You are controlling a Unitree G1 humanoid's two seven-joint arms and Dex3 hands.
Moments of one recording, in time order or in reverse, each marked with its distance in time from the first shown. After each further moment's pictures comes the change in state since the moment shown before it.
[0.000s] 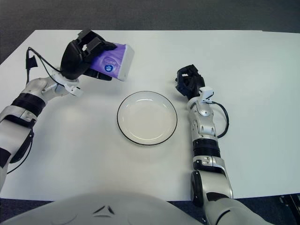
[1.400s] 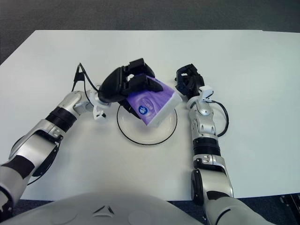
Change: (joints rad) left arm 0.143 -0.238 -0.036 -0.235 -0.014 -0.189 -0.309; right arm -0.018 -0.010 0.011 0.037 -0.006 0.000 0.018
